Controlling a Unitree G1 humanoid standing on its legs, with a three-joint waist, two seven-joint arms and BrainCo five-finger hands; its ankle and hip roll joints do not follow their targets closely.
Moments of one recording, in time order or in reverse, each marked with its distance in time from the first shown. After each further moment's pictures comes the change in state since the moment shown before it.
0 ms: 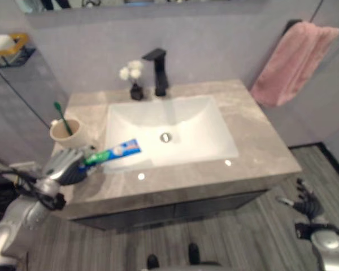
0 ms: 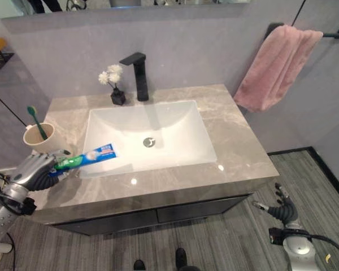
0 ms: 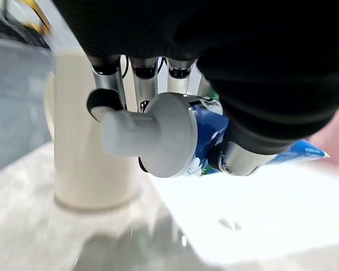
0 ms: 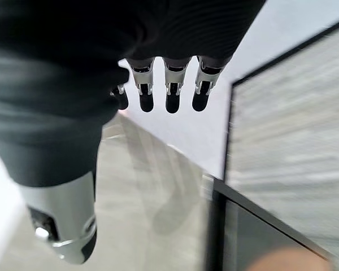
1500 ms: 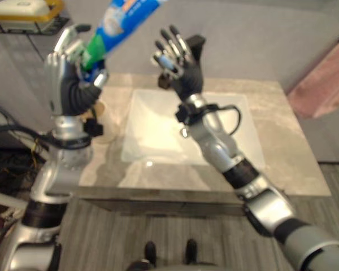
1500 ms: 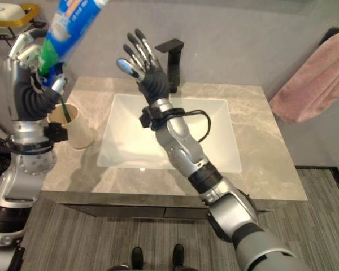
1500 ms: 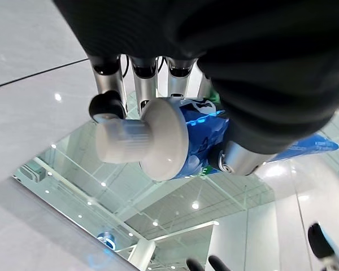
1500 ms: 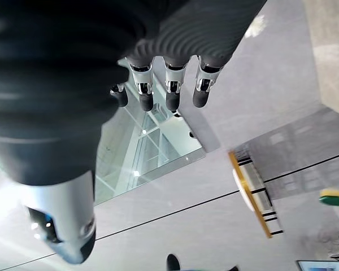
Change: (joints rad) left arm -0.618 -0.118 -0.250 -0.060 -0.170 0.093 0.456; right arm -1.128 0.388 0.754 -0.072 0.895 -0.072 -0.103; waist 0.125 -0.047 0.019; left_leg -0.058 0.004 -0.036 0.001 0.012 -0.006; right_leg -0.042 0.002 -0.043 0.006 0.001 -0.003
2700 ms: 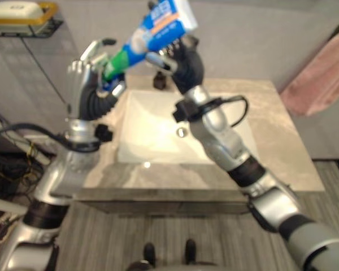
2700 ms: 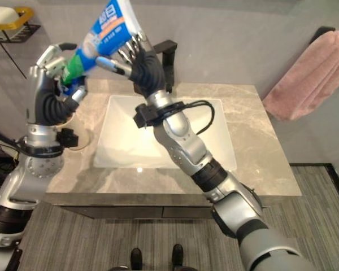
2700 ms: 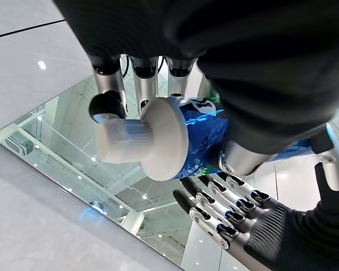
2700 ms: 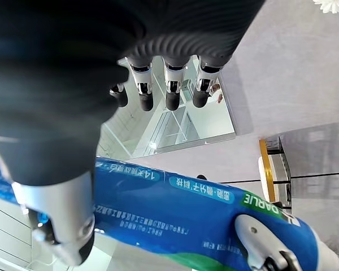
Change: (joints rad) left arm 0.010 0.030 -0.086 -0.008 0.000 -0.002 -0.046; right arm -0.022 -0.073 0.036 -0.120 -0.198 -0.005 -0.006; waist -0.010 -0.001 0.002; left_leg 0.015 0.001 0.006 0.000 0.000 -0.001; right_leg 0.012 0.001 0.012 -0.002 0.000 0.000
